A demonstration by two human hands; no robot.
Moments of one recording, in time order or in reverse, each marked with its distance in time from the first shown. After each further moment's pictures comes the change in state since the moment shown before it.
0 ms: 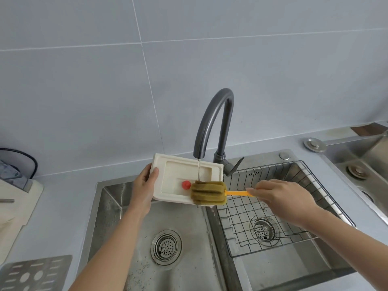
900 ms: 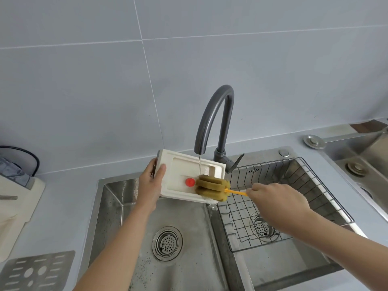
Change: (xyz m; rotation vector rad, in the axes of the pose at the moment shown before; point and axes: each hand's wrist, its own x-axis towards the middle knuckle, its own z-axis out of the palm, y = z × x) left_hand -0.010 0.003 0.011 0.102 0.018 0.166; right_hand 0.009 -0.047 -0.028 -0.099 -0.439 0.236
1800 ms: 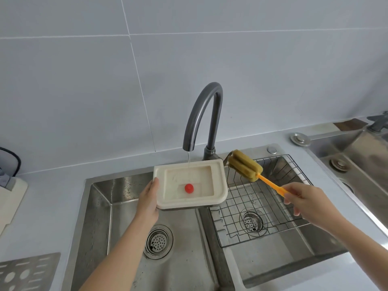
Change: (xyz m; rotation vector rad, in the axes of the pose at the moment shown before) left_hand -0.021 -0.038 0.019 -0.364 0.075 -0.501; right_hand -0.032 0.076 0.049 0.907 0.170 0.476
